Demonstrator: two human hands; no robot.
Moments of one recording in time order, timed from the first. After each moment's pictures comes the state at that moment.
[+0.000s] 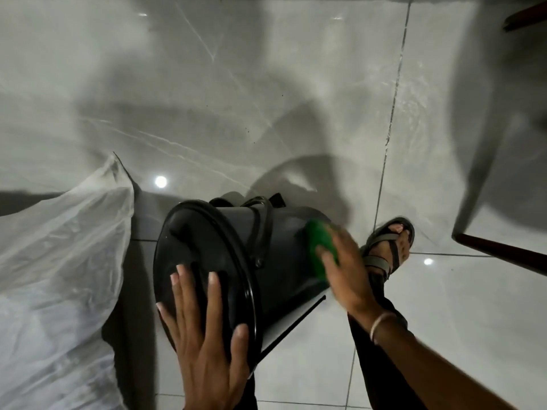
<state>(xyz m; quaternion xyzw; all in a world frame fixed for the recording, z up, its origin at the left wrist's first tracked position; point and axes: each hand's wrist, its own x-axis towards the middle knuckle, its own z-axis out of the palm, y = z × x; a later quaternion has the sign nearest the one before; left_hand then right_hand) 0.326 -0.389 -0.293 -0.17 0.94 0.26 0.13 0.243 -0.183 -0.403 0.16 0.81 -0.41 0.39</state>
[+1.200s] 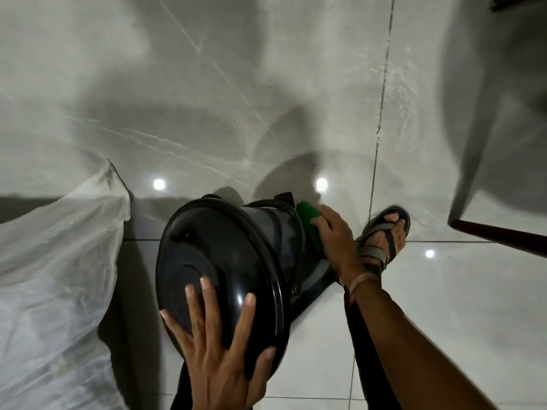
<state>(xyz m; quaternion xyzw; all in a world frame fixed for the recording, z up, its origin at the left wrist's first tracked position) 0.351 -0.379 -0.297 -0.02 0.98 0.15 0.13 0.216 -0.188 -0.427 0.28 0.74 -0.49 0.37</state>
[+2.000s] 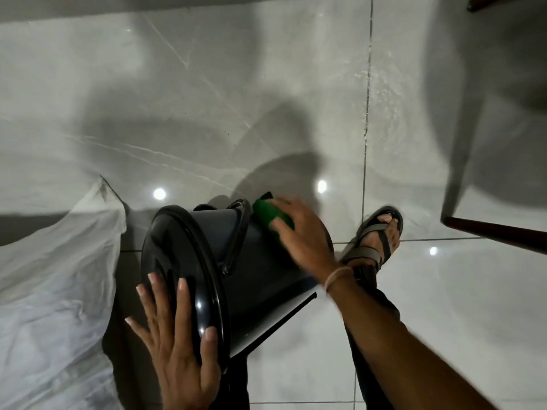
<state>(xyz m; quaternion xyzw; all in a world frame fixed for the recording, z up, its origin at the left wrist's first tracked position) 0.337 -0.400 -0.299 -0.19 0.94 0.24 0.13 0.194 -0.218 -0.408 0.10 0.80 -0.44 0.39</state>
